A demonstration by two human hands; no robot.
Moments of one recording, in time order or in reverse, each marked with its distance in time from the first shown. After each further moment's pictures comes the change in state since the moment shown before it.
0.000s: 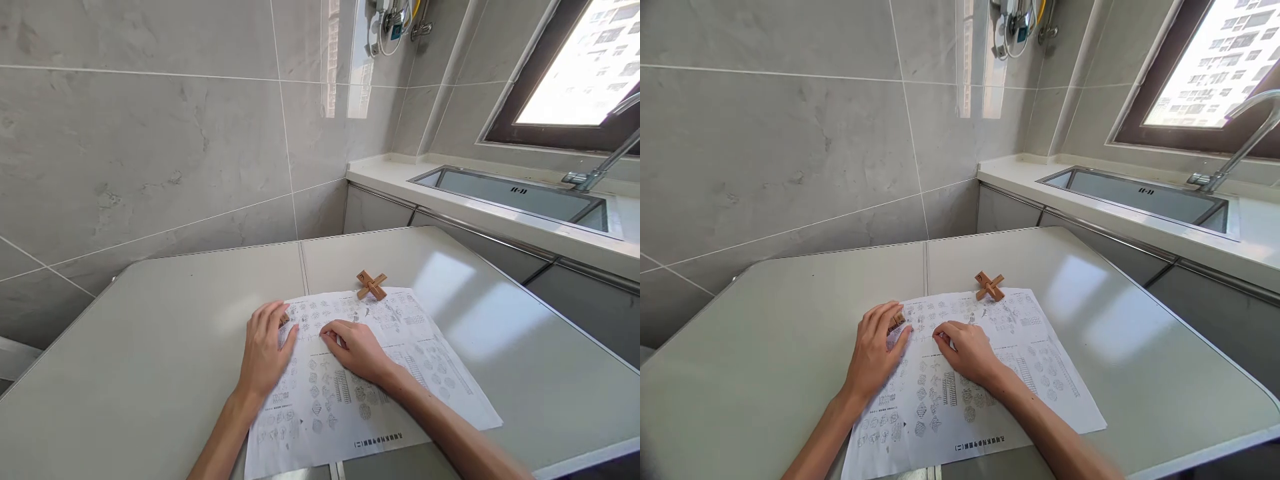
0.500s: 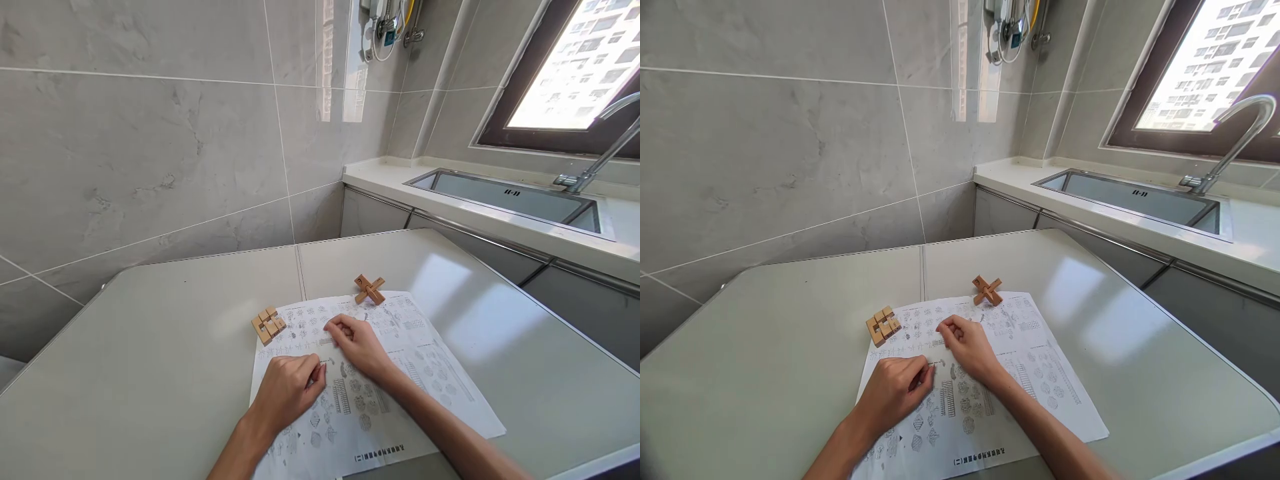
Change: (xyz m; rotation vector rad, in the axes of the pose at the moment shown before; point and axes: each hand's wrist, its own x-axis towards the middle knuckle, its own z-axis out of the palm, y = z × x) left_hand -0.021 0.030 0.016 -0.044 -0.255 0.332; right_hand 0.010 0.001 -0.006 0.579 0.132 0.286
